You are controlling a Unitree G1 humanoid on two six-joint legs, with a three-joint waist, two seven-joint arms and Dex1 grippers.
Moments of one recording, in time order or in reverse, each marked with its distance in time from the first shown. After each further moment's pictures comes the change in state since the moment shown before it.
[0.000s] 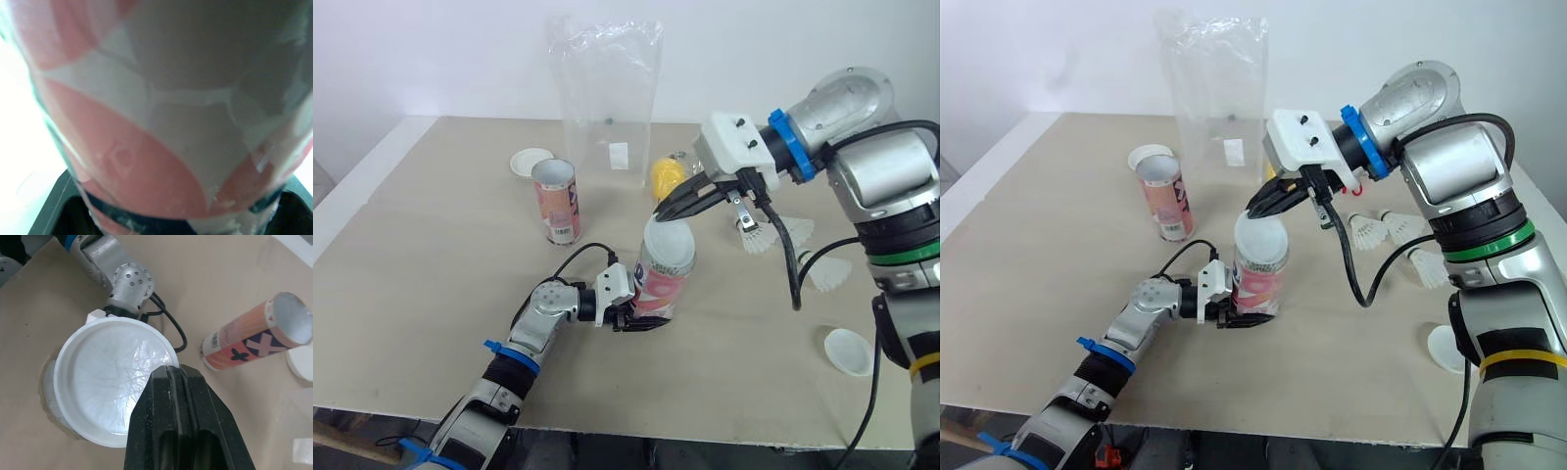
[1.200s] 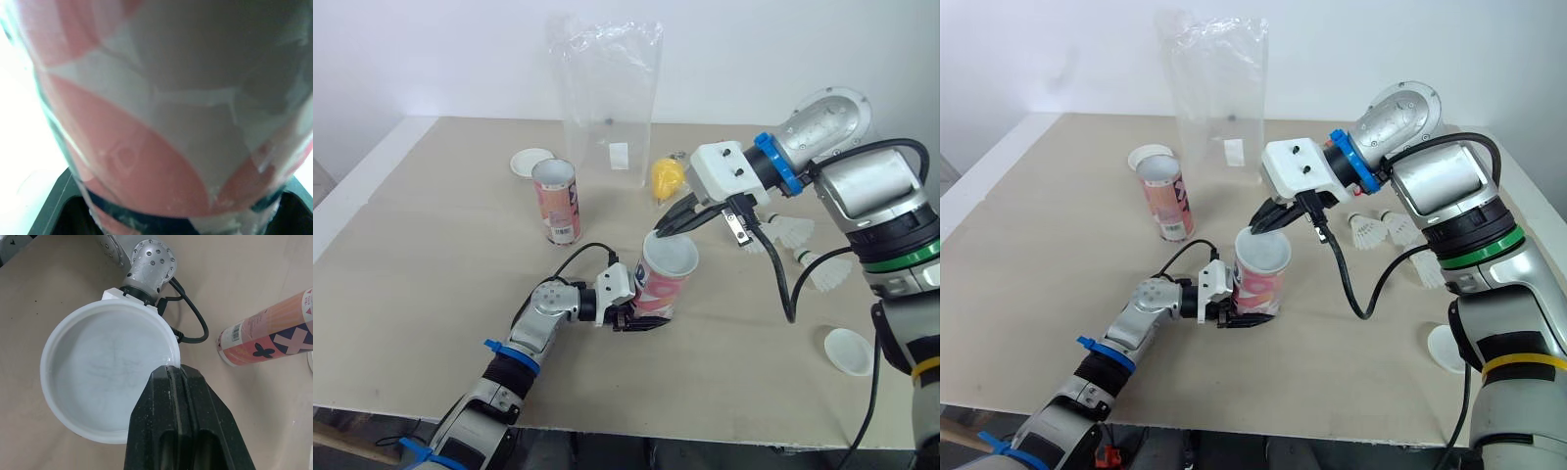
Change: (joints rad) left arm -0.004 0.002 -0.006 0.002 0.001 0.000 0.007; right arm 0.040 -0.010 0.072 -0.001 -0.021 -0.109 0.000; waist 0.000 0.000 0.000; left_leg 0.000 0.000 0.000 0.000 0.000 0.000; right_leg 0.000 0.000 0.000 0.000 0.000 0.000
